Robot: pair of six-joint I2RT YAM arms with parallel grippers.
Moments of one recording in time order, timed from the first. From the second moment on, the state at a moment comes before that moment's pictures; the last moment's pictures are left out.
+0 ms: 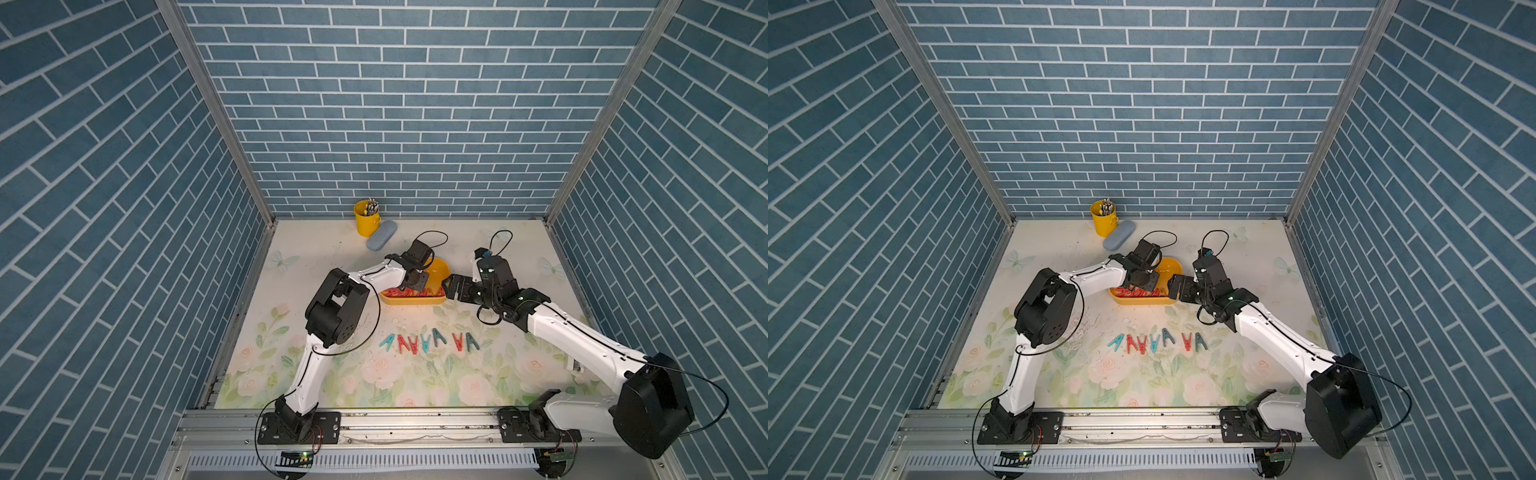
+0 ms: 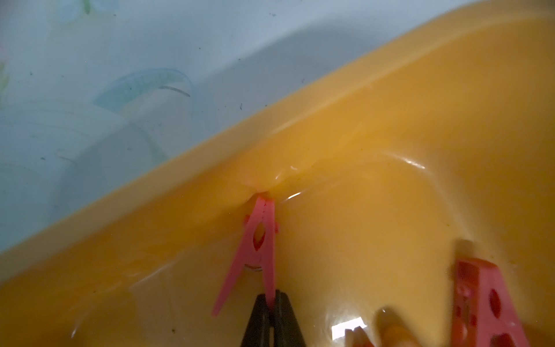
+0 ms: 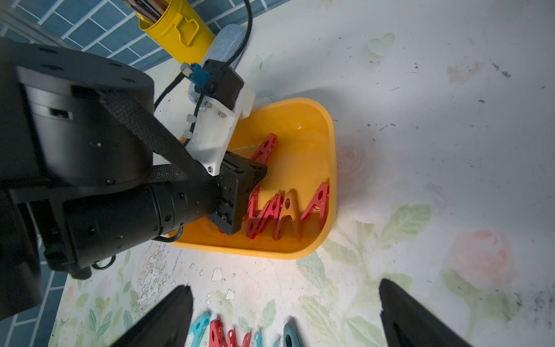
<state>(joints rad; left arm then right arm) -0.67 2.23 1.66 -0.48 -0.12 -0.18 0.59 1.28 0.89 -0.32 -0.03 0.60</state>
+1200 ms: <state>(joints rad) -0.67 1.18 0.77 -0.60 -0.19 -0.61 0.73 1.52 0.94 -0.05 -0.26 0.60</state>
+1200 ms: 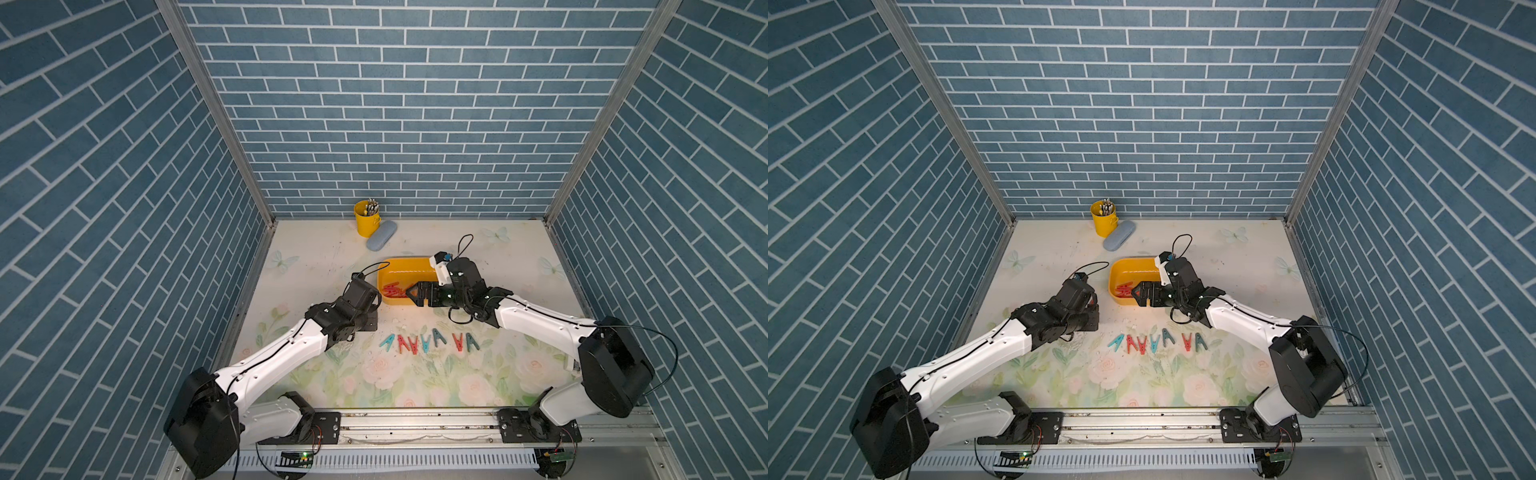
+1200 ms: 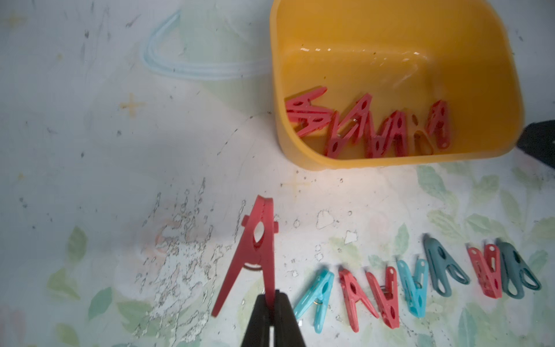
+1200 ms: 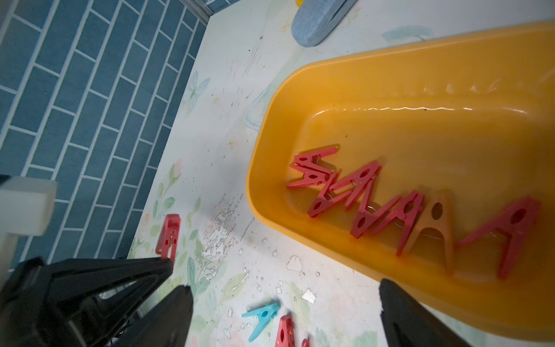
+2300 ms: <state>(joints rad) -0.79 1.29 0.57 -0.43 -0.06 -0.80 0.75 1.52 0.95 -0.07 -0.23 0.60</state>
